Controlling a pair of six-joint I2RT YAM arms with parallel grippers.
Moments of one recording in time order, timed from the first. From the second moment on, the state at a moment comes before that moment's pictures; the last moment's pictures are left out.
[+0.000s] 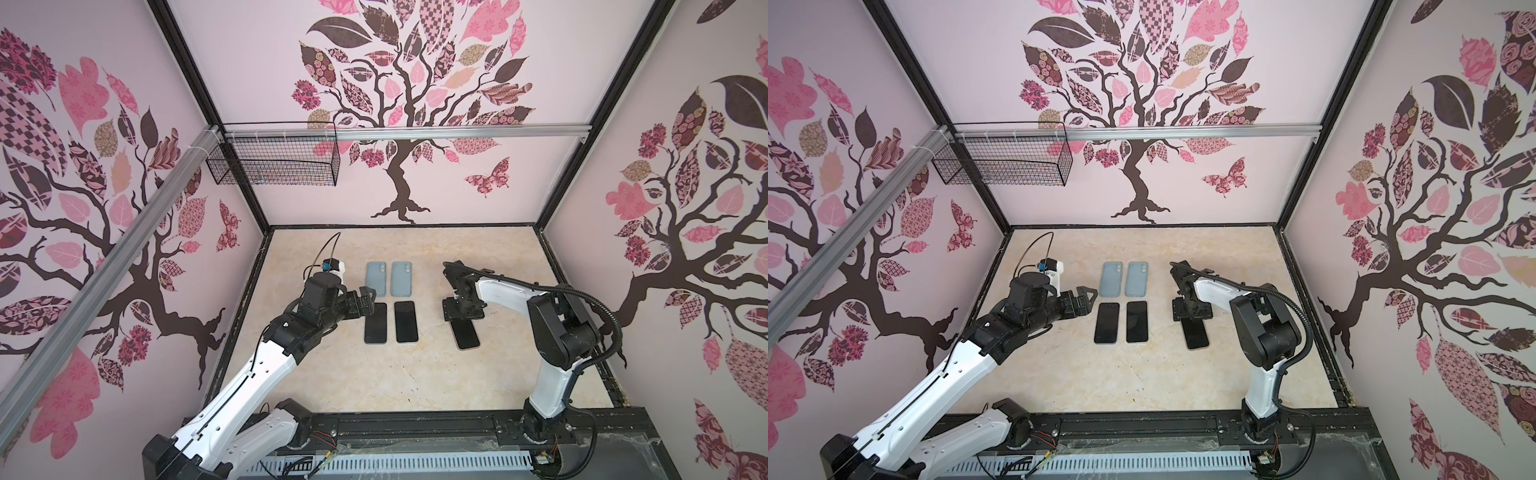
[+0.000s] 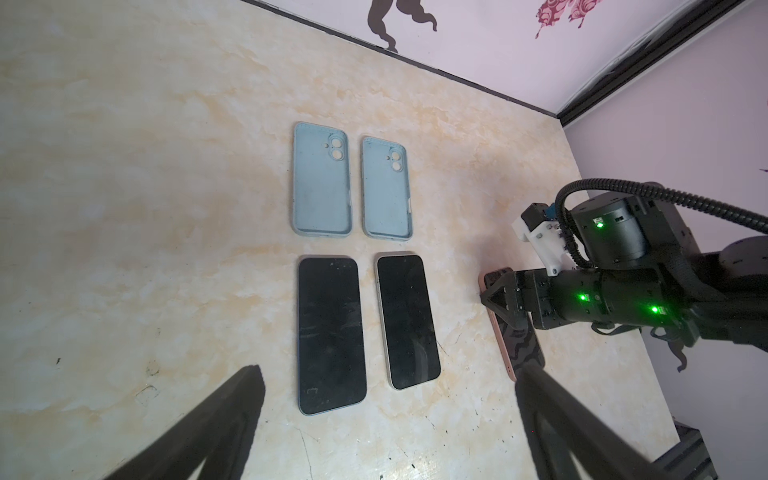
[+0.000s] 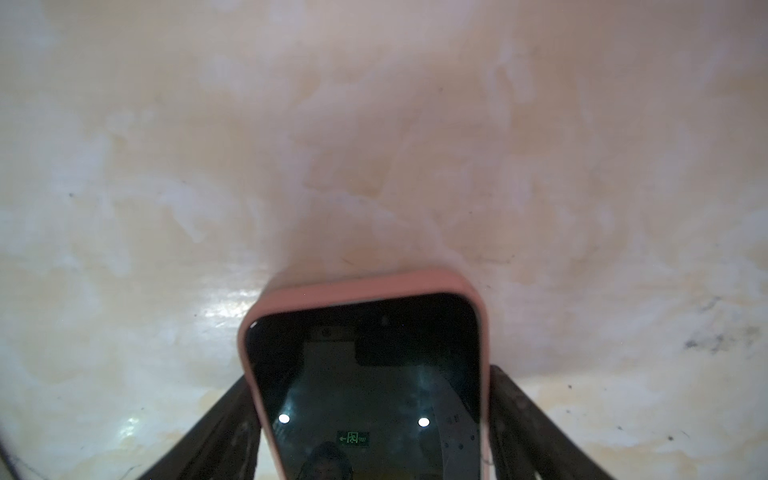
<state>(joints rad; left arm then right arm) -0.51 0.97 0.90 -0.54 -0.04 -0.57 0.44 1.86 1.17 -0.72 0.09 0.40</state>
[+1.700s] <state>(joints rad) -0.99 1.85 0.93 0.22 0.25 -0.73 0.11 1.51 0.67 -0.26 -0.63 0.81</state>
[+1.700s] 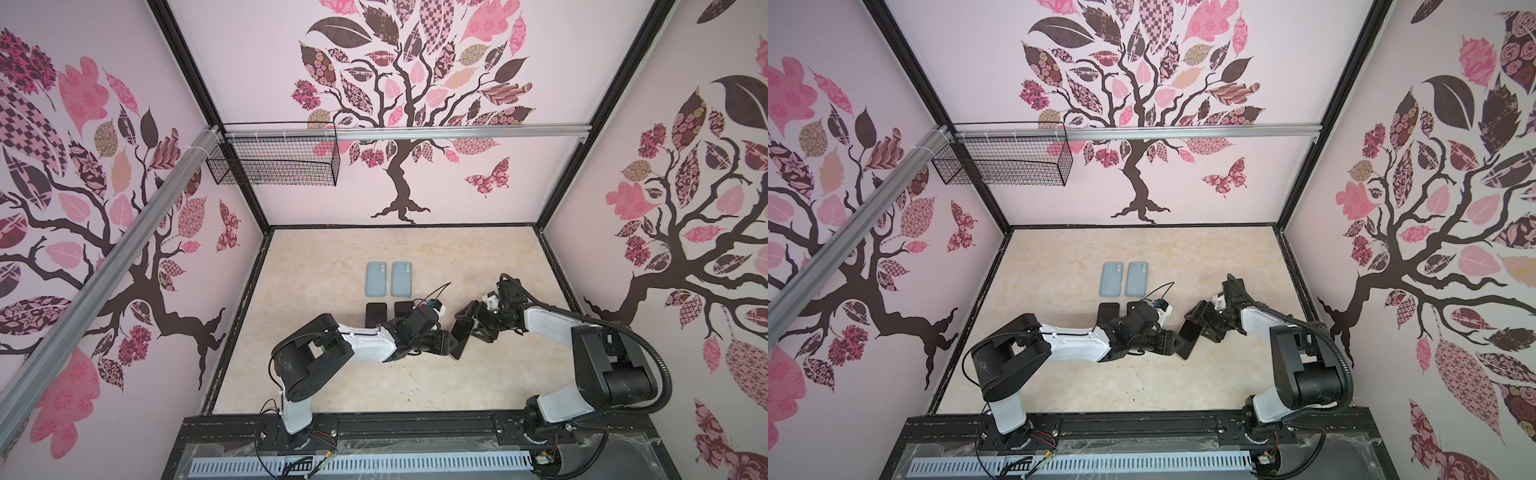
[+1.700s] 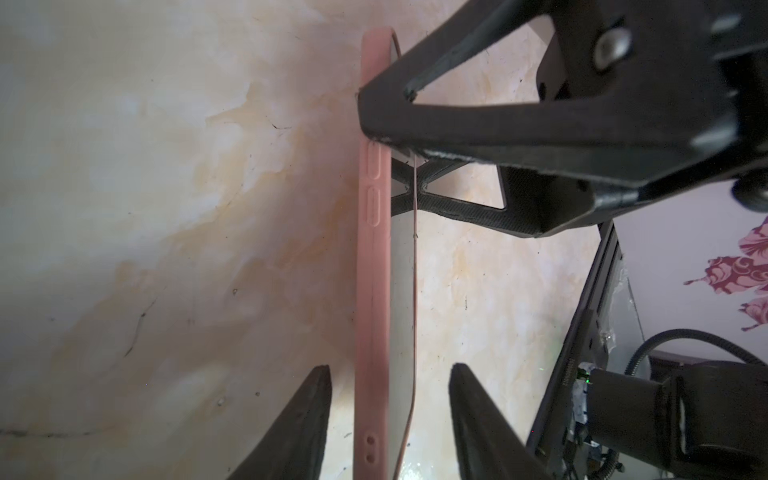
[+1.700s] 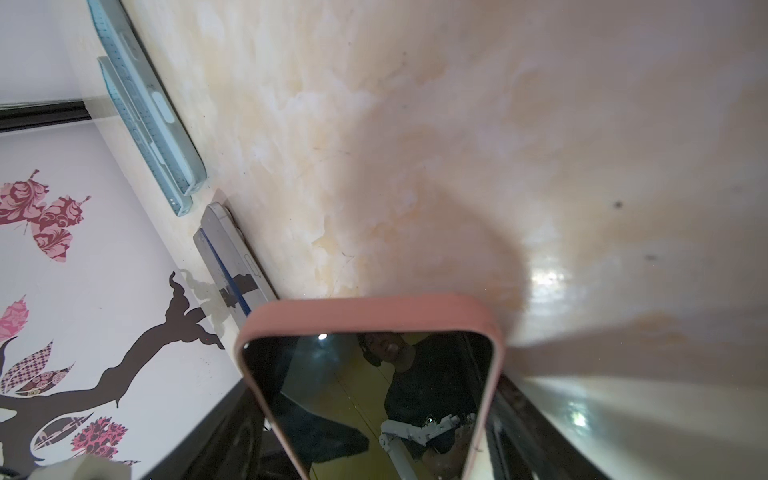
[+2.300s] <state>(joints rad) -1.00 1.85 0.93 0.26 0.25 -0.74 0.09 1.51 0.58 -0.07 -0.74 1.04</state>
